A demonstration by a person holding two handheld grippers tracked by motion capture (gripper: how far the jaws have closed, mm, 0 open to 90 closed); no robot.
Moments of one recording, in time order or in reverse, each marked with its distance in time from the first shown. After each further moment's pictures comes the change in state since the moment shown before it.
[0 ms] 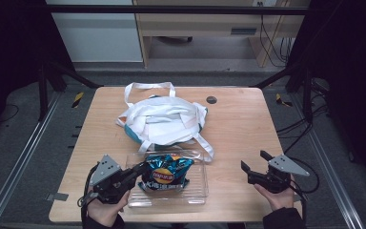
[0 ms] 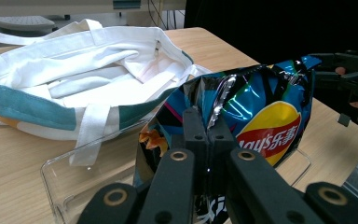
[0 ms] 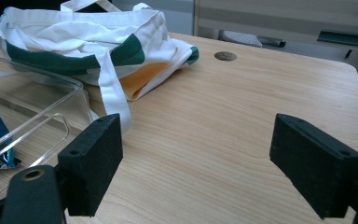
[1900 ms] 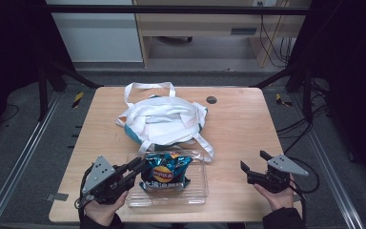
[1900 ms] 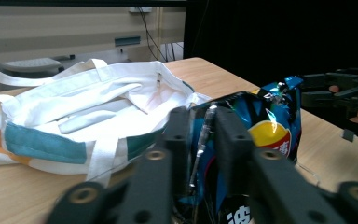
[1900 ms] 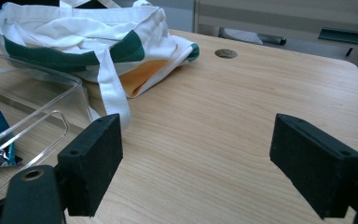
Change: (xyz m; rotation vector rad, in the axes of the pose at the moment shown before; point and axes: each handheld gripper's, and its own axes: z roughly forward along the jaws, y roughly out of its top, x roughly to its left) left arm 0.005 0.000 -0.005 -0.132 0.005 0.084; right arm 0.000 0.000 0.002 0.009 0.001 -0.005
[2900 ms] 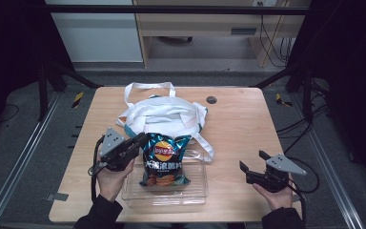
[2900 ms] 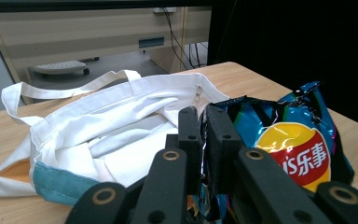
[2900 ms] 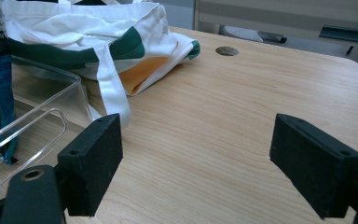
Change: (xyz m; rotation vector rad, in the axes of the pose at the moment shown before) left arm 0.043 0.017 0.061 0.013 0.083 -0.006; right arm 0.001 -0.001 0.003 0.009 0.000 -0.003
